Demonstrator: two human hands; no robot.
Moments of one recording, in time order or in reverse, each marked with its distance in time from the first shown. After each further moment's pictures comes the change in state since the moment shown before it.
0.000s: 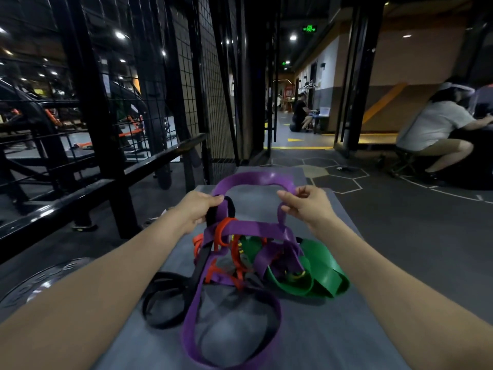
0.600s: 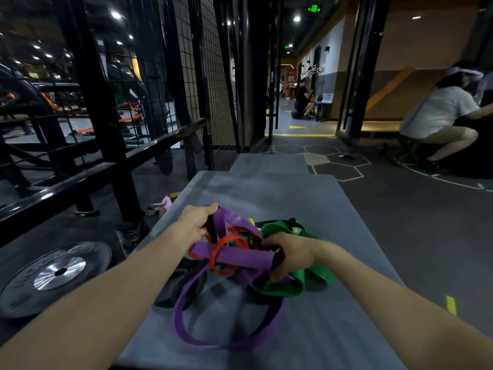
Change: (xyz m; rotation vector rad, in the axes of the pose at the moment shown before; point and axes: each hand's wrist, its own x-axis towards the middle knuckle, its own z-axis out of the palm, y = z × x) left_hand -0.003 -0.056 0.004 -0.307 0.126 -0.207; right_hand -0.038 0.067 -0.001 -1.180 -0.786 -0.085
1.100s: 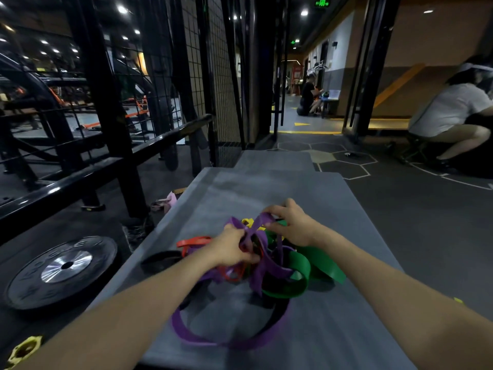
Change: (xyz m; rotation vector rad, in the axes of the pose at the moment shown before) left_hand -0.011 -0.050 0.011 1.192 -0.389 0.436; right_hand 0.017 -0.013 -0.019 0.068 0.363 -0.028
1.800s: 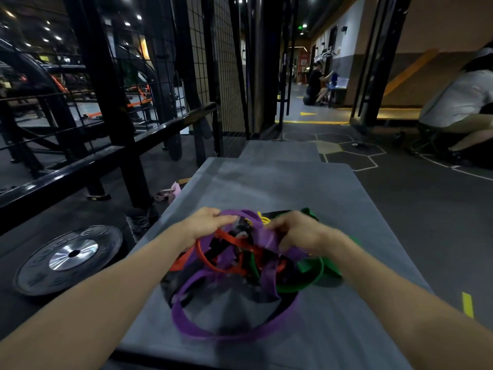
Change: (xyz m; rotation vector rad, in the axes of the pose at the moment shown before) left_hand -0.004 -0.038 -0.040 -0.581 0.052 -0.291; right_hand 0.002 0.005 0.028 0.425 -0.205 0.174
